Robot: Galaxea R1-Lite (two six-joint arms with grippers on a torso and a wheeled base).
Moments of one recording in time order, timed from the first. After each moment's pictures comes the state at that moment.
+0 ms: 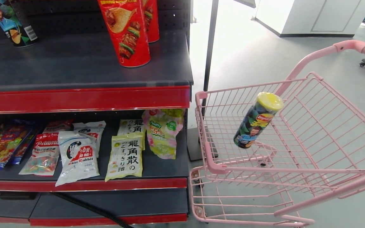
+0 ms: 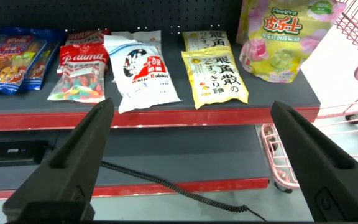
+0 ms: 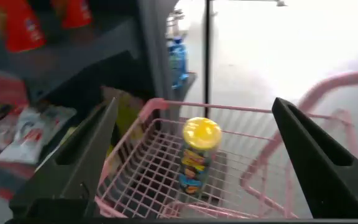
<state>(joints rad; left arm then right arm) 0.01 0.00 0.00 0.00 0.00 0.00 0.01 0.96 -0.78 -0.38 0.47 -0.02</state>
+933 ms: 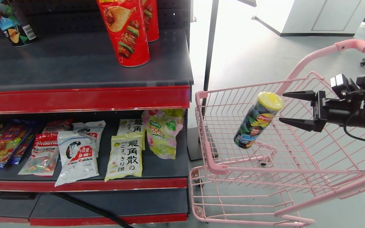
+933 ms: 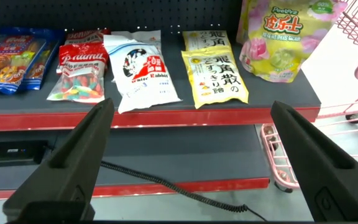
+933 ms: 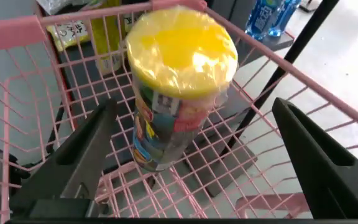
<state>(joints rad) 0.01 0.00 0.00 0.00 0.00 0.00 -0.20 1.88 -1.11 -0.41 1.18 -0.74</state>
